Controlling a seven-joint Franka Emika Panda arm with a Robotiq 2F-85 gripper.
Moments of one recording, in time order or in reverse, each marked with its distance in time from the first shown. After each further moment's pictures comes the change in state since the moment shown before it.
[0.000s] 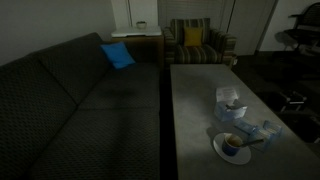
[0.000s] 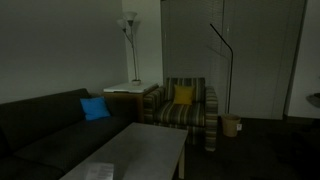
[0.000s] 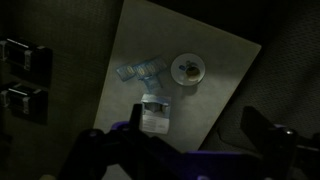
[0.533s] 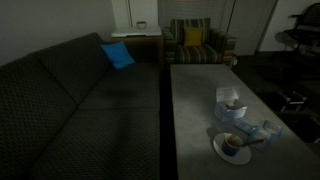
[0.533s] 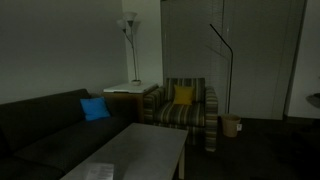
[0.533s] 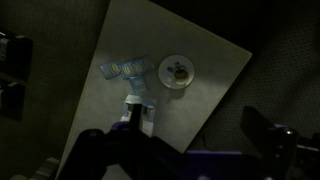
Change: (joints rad) arm 0.029 0.129 -0.018 0.000 0.011 0.115 -0.068
